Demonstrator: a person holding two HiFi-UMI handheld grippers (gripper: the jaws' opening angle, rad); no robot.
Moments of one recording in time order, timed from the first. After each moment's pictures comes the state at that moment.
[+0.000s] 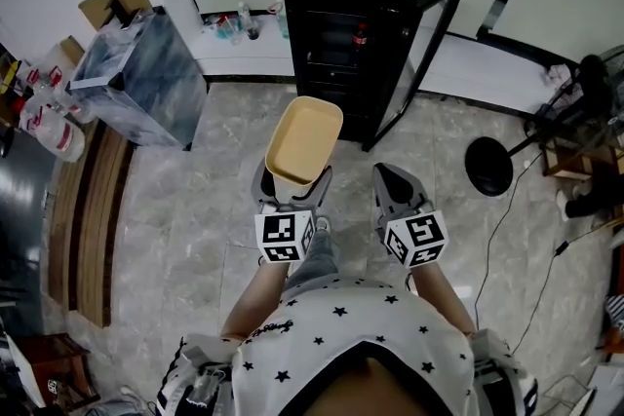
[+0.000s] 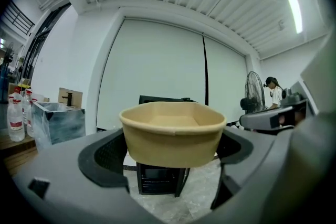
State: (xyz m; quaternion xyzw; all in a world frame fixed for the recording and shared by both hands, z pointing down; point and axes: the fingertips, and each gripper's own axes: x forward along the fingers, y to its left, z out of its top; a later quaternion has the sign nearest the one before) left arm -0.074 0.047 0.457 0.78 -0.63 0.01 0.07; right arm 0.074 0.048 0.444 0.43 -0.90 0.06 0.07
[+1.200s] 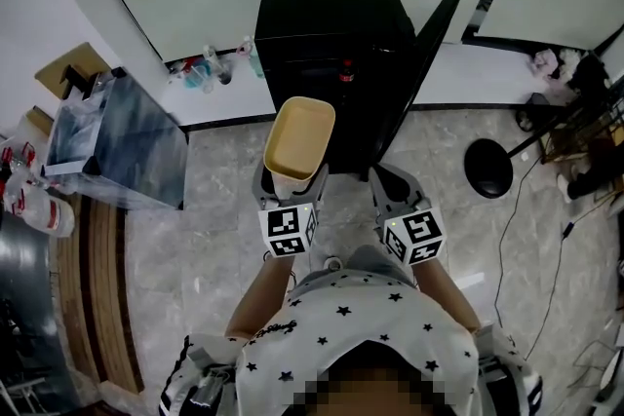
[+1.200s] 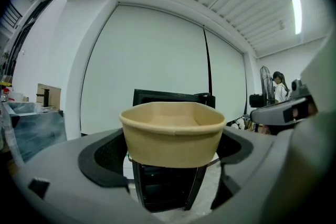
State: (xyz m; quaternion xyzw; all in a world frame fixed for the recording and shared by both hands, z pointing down) left arm -0.121 -0.188 0.465 0.81 -0.59 0.02 0.07; right arm 0.025 -0.149 0.442 0.49 -0.87 0.06 0.07
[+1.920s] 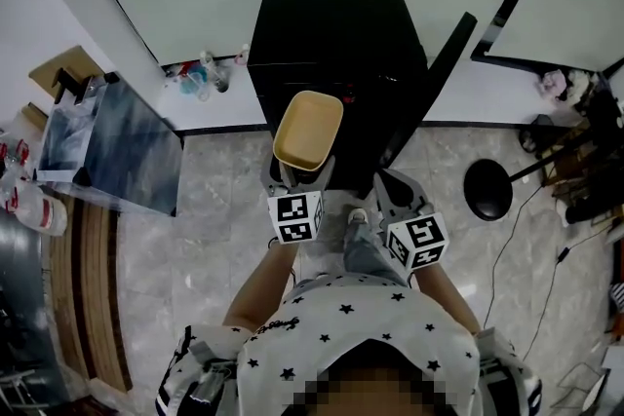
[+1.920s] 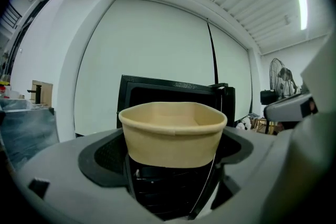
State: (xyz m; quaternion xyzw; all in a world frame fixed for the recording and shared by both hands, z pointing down) left arm -0.091 -0.311 0.488 0.80 -0.59 0.02 0.07; right arm 0.050 -0.246 0.458 0.48 -0.87 0.06 0.09
